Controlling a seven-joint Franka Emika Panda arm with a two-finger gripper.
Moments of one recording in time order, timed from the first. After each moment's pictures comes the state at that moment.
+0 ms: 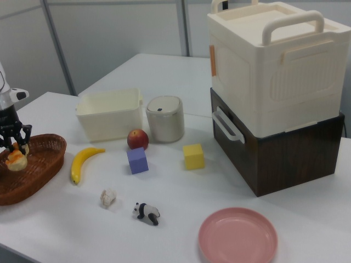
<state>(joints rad) 0.40 0.14 0.26 -1.93 -0.03 1.98 -0.01</state>
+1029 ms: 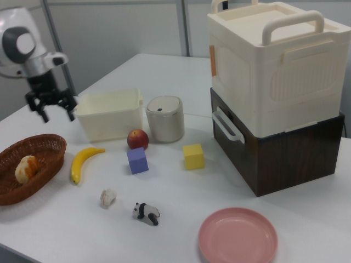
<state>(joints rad) 0.19 0.03 0.18 -1.80 -0.10 1.81 0.08</state>
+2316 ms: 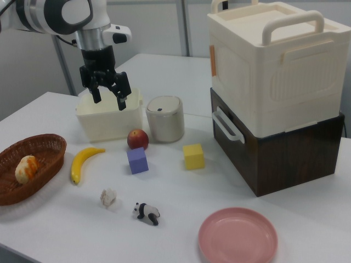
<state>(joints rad) -0.01 -0.01 -0.04 -1.63 0.00 1.60 0.01</state>
